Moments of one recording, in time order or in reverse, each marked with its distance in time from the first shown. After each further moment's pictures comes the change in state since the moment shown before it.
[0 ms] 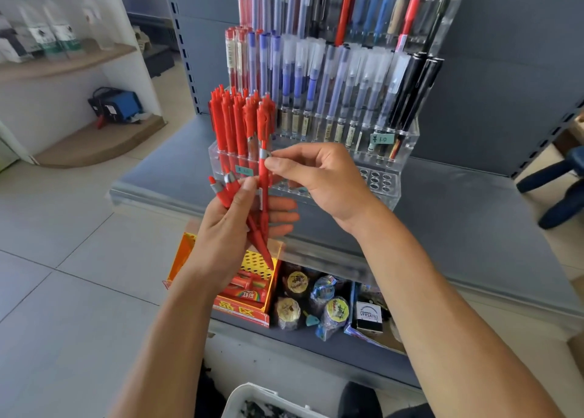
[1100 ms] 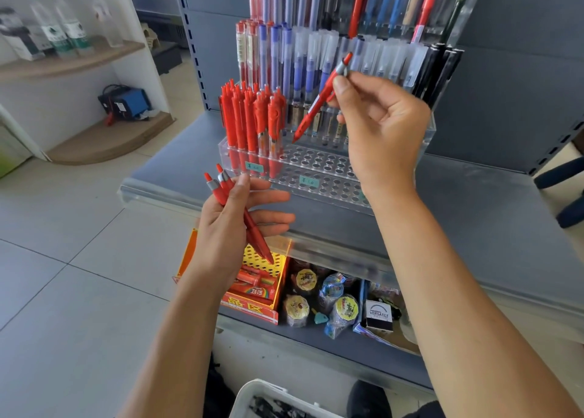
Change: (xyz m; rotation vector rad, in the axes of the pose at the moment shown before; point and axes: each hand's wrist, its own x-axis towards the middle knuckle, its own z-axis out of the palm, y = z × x) left_hand -0.002 0.002 -0.010 0.023 0.129 0.002; right_hand 0.022 -0.010 -0.018 0.002 0.553 -0.513
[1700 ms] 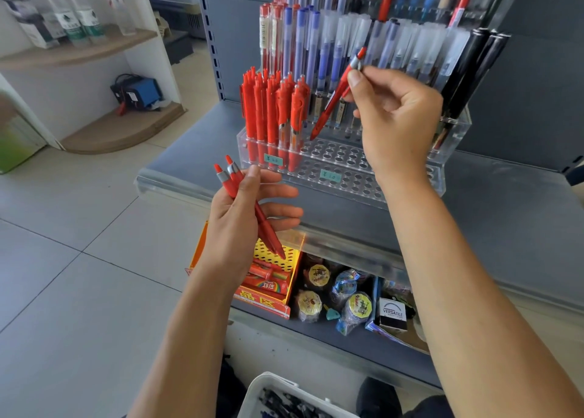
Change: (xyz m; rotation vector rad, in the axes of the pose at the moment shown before) left_hand 0.001 0.004 -0.010 -0.015 0.035 -0.016; right_hand 0.005 0.023 0.015 -0.167 0.003 -0.029
